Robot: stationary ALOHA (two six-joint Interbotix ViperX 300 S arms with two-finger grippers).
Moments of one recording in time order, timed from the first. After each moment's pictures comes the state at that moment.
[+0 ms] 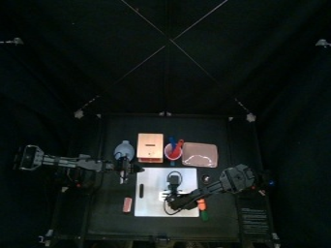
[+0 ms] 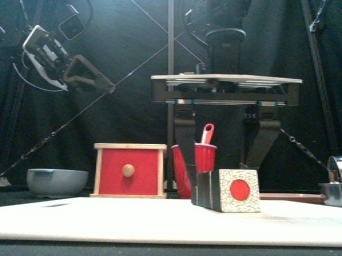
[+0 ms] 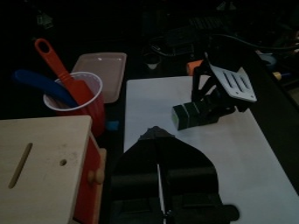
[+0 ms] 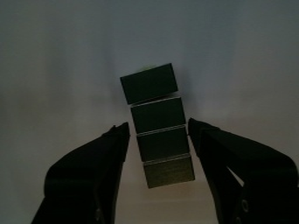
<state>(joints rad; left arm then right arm) 0.04 -0.53 1.11 0.08 -0.30 0.00 0.33 0.43 0.04 -0.41 1.18 2.11</state>
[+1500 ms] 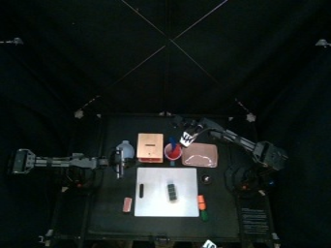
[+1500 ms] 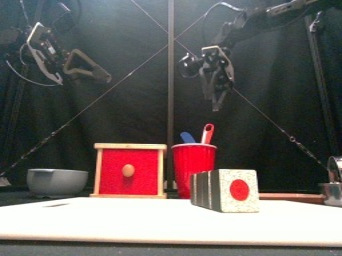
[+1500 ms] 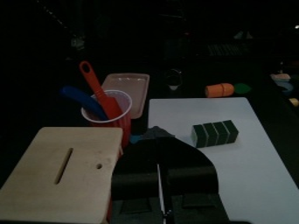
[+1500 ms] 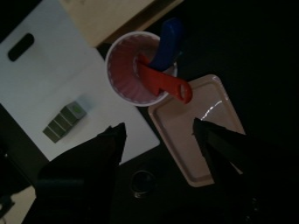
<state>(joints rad) 0.14 -0.66 1.14 0.08 -0.30 0.00 -0.55 -0.01 0.02 0.18 1.27 0.02</state>
